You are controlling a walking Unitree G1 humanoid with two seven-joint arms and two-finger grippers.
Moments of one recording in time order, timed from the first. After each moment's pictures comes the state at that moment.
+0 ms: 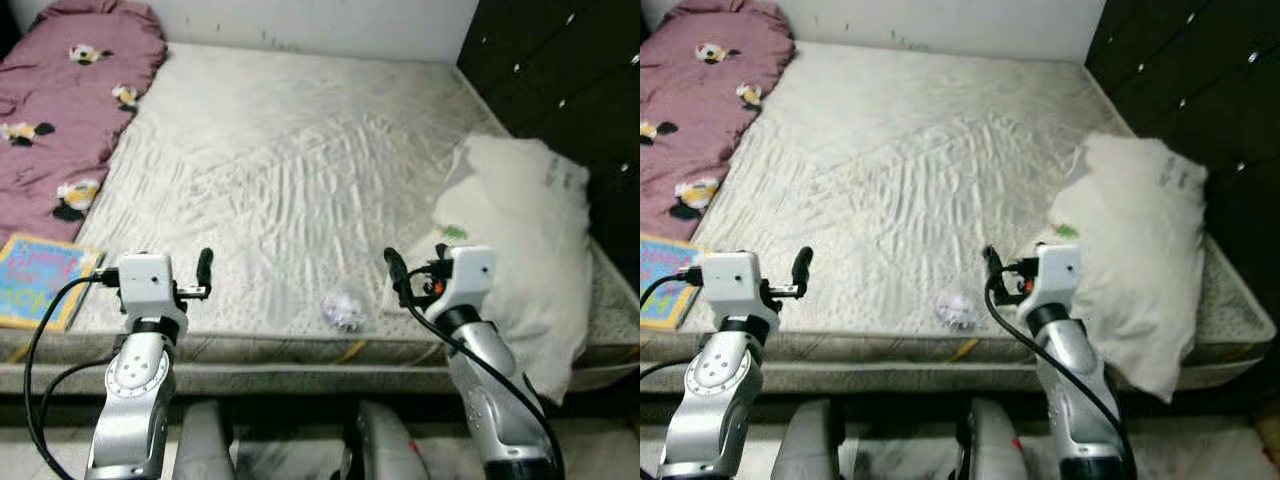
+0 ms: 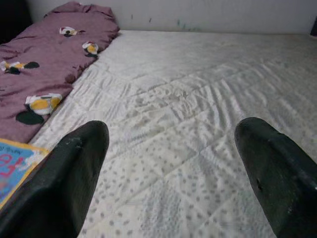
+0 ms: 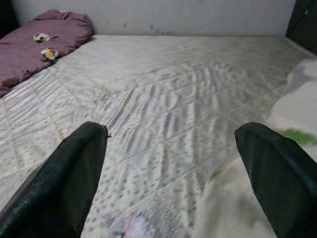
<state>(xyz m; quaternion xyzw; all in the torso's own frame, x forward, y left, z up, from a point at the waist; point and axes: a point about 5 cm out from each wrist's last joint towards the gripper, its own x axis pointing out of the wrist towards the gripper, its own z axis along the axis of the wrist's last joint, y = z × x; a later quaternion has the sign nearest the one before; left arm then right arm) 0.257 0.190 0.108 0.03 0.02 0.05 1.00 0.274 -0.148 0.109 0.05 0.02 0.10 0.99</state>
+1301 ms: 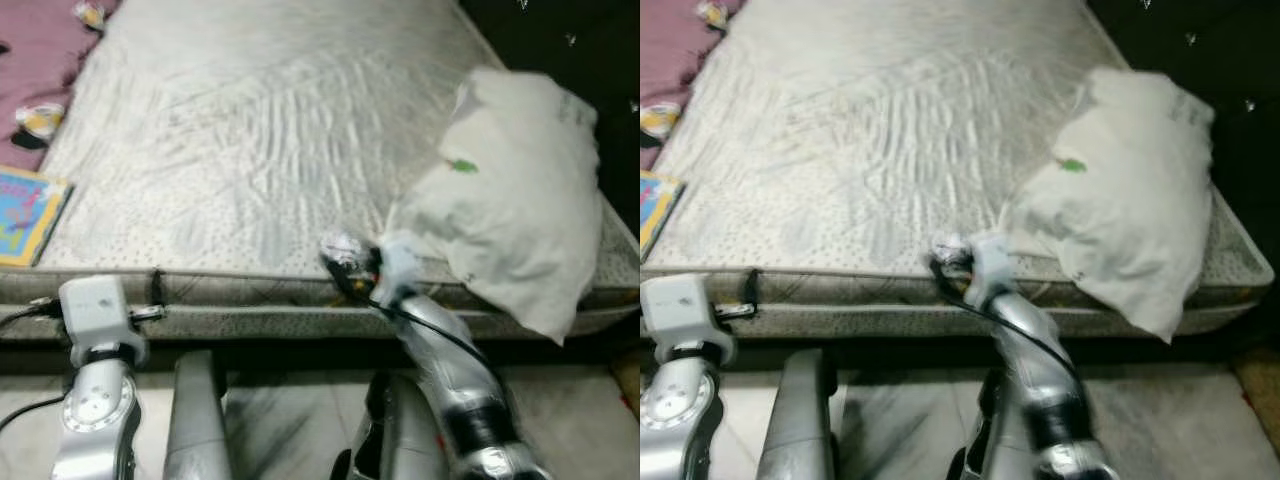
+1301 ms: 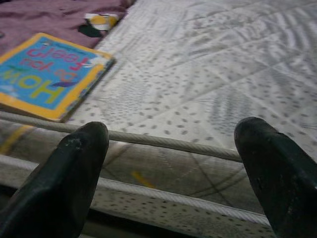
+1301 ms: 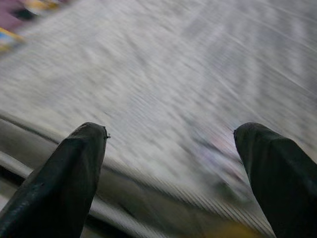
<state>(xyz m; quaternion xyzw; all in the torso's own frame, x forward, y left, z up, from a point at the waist) 0.220 0.220 0.114 0.04 0.05 0.15 0.99 0.311 -0.084 0.100 0.05 0.07 0.27 0.96</state>
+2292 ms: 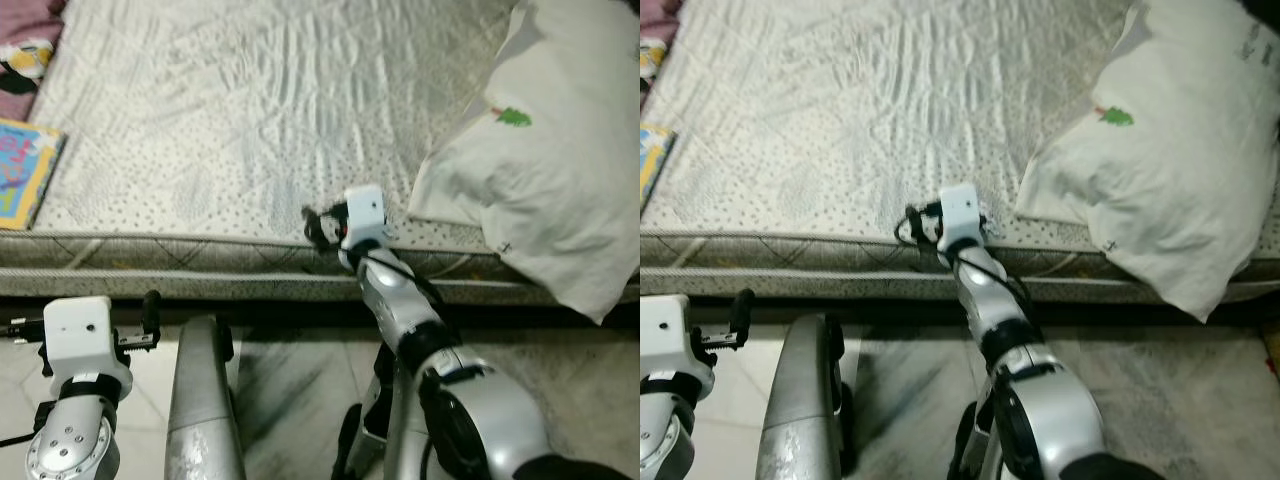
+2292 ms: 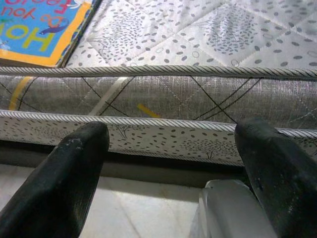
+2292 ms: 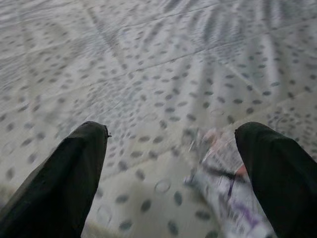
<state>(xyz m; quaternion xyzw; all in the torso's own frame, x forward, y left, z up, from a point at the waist) 0.177 0.216 0.134 0.07 0.09 0.12 0.99 0.368 -0.052 0.124 0.01 0.01 0.17 0.99</state>
